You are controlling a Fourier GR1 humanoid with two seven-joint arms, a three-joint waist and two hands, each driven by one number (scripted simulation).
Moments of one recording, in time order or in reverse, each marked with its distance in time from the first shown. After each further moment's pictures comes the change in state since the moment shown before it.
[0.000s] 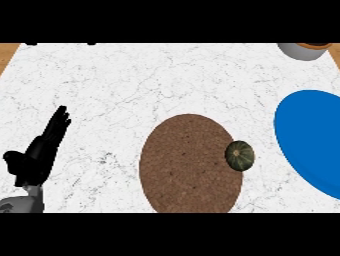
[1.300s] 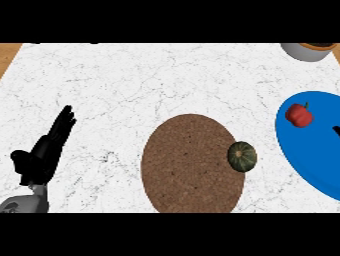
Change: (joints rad) left arm -0.005 -0.035 0.006 -0.005 -0.040 -0.019 0.005; right arm -0.678 0.271 0.437 0.295 0.329 -0.148 0.358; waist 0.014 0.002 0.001
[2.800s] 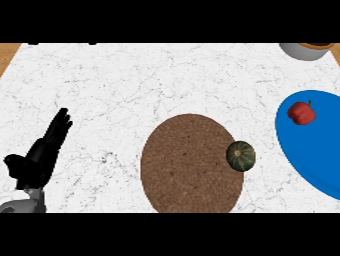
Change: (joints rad) left arm 0.026 -0.011 0.029 -0.024 -0.005 -0.013 0.000; right arm 0.152 -0.241 -0.534 0.629 -0.581 0.512 -0.636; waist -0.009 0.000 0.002
